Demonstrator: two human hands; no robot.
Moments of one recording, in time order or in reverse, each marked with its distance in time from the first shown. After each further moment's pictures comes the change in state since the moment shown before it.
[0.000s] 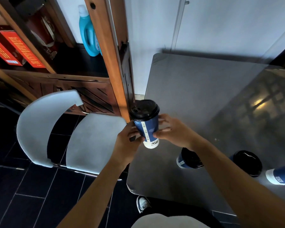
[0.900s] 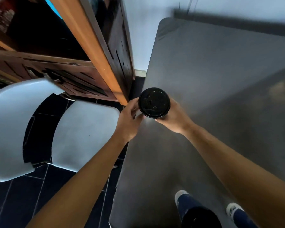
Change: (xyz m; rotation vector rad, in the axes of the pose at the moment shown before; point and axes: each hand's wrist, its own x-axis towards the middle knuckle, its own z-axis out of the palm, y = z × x) left_hand 0.265 -0.057 0.056 0.066 -0.014 -0.125; right_hand 0.244 0.078 -0.088 -0.165 0.187 -0.139
